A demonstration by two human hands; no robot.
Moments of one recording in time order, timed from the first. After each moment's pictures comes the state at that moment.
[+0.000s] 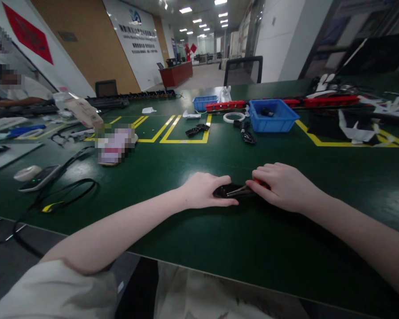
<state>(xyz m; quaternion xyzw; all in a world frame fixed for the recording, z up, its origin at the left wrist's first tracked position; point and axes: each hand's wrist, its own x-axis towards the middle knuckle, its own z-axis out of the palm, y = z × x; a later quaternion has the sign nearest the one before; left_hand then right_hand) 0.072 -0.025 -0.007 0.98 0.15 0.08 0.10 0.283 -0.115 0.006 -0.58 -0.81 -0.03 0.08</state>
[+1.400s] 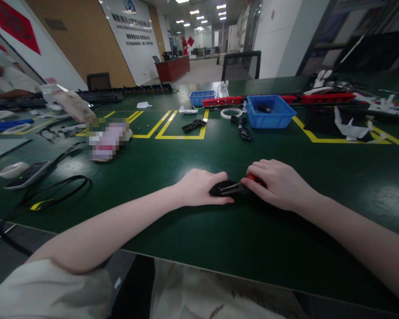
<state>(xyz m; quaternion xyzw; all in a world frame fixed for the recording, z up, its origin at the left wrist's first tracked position) 0.072 -0.026 -0.008 0.98 0.14 0.08 0.08 0.281 -0.118 0.001 -0.57 -0.81 -0.03 0.13</state>
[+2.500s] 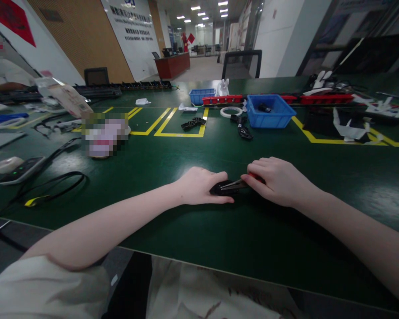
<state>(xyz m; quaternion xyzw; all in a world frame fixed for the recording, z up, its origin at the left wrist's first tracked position) 0.073 -0.028 -0.005 0.99 0.14 0.05 0.07 0.280 -0.116 0.009 -0.57 -0.82 -0.03 0.10</state>
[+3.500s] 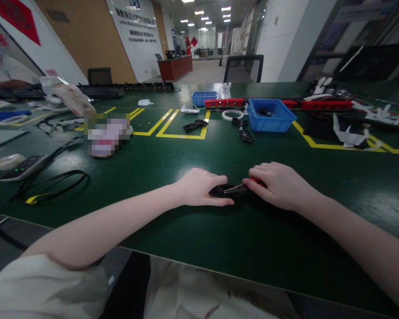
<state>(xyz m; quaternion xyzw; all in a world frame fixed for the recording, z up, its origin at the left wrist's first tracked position) 0.071 -0.025 -0.007 0.99 0.12 0.07 0.06 0.285 -0.116 0.007 -0.58 -0.81 -0.02 0.06</state>
